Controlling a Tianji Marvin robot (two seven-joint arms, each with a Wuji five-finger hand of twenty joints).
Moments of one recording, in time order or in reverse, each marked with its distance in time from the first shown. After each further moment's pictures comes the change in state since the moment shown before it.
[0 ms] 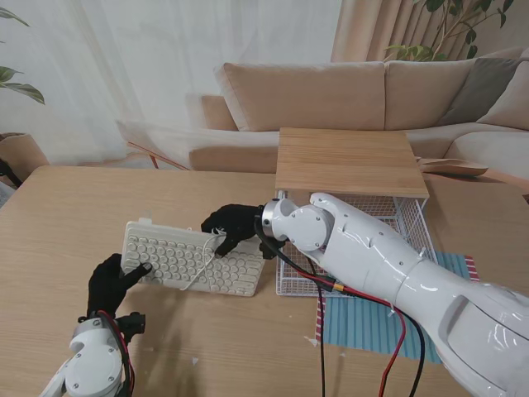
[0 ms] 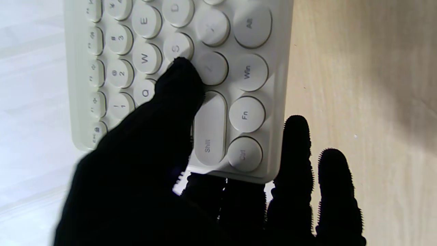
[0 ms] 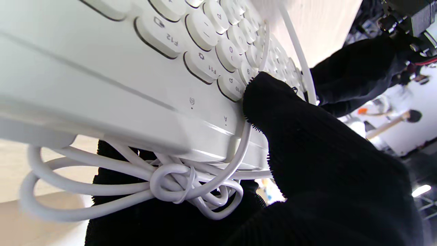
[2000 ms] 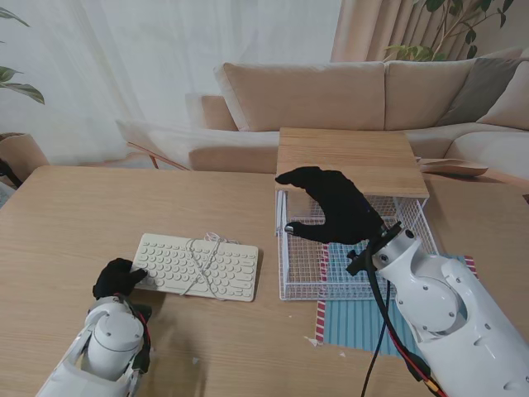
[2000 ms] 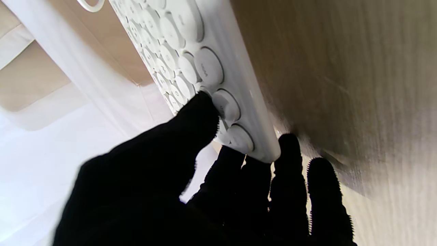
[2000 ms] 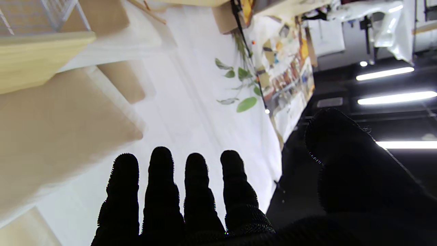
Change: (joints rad) left arm -0.201 -0.006 0.065 0.184 0.157 0.399 -0.021; right arm -0.870 0.189 0.956 -0.815 -0.486 -0.136 -0.299; left_hand -0.058 0.117 0.273 0.092 -0.185 0.195 -0.320 -0.183 -0.471 0.102 0.111 -0.356 -0.255 -0.077 0.005 0.030 -0.109 -0.139 0.082 0.048; right_hand -0.330 0.302 -0.247 0.145 -0.370 -0.015 -0.508 -0.067 -0.663 -0.034 -0.335 -0.429 -0.618 -0.022 -0.572 -0.397 -0.457 -0.074 -0.434 -0.187
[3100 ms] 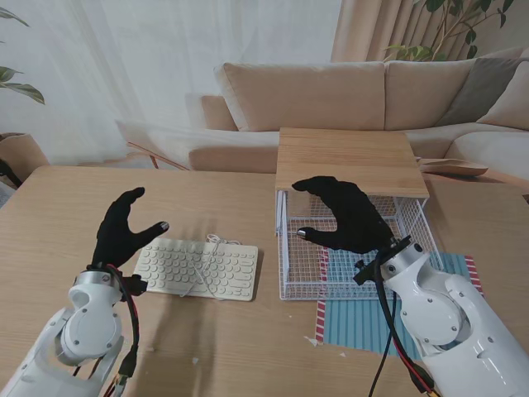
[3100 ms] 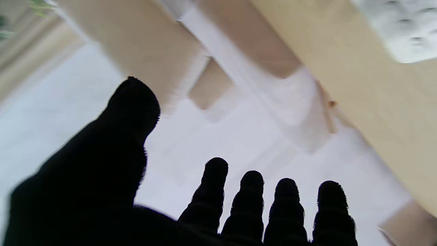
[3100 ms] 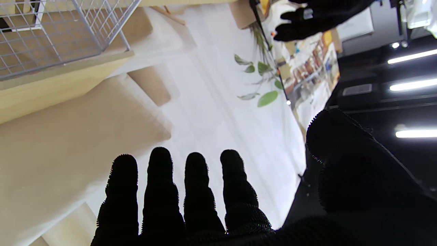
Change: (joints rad) left arm 0.045 0.091 -0.043 -0.219 0.205 -0.375 -0.159; right arm -0.063 -0.006 0.031 0.030 0.004 0.026 -0.064; left_hand -0.247 -0.036 -0.212 0.027 -0.335 -0.184 -0.189 -0.074 -0.316 -0.093 -0.353 -0.244 -0.231 -0.060 -0.543 -0.157 0.025 0.029 -0.792 -0.116; right_hand 0.000 0.003 -0.018 0.000 0.009 0.000 -0.001 -0.025 0.008 0.000 -0.003 0.000 0.000 0.010 -0.011 -0.007 0.000 0.011 -0.037 0.000
